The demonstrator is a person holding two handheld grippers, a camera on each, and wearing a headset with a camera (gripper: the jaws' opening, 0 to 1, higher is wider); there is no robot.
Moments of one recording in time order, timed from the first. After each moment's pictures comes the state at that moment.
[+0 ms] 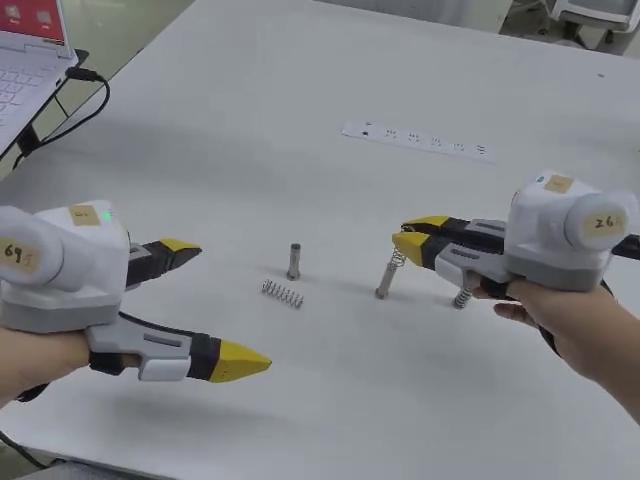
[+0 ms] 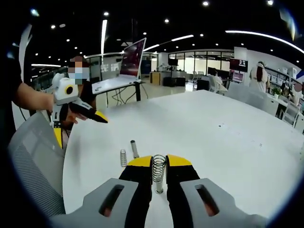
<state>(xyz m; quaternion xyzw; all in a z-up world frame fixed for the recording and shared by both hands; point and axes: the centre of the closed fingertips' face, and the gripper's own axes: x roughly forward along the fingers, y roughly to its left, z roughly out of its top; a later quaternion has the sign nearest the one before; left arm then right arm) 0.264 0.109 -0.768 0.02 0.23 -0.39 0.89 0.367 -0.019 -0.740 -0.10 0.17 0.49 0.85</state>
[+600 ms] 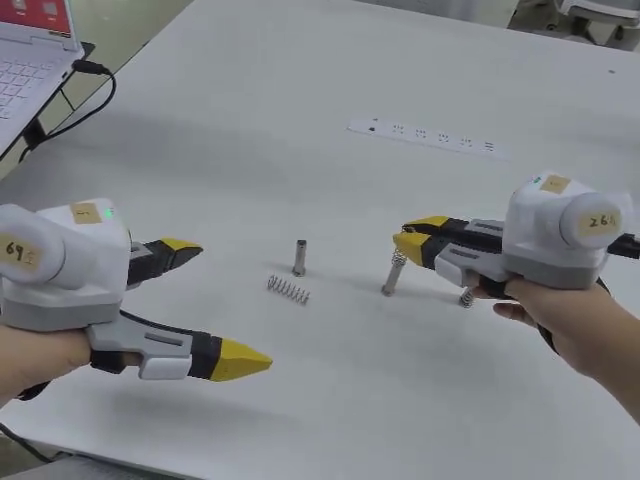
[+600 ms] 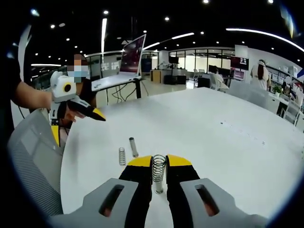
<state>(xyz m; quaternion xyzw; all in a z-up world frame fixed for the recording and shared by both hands) 0.261 0.113 -0.773 0.01 0.24 -0.38 0.89 0.371 -0.015 -0.752 -0.10 0.18 0.49 0.85</state>
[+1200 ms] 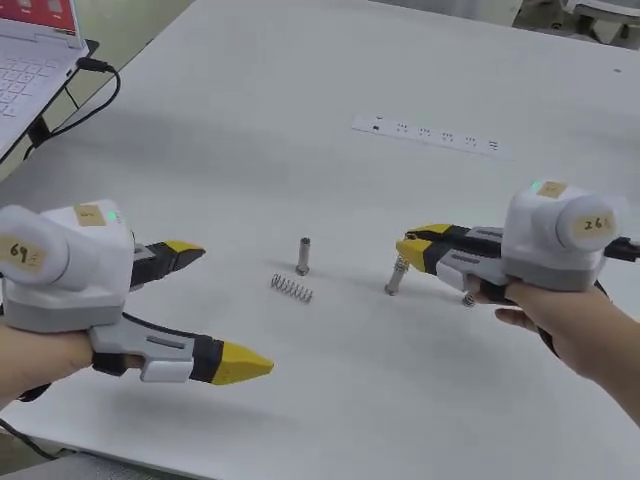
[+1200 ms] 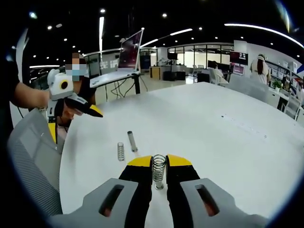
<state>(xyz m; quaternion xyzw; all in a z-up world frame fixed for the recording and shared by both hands) 0.256 0.115 -0.776 0.01 0.24 -0.38 0.89 0.369 -0.015 -0.766 -0.10 0.20 0.49 0.84</state>
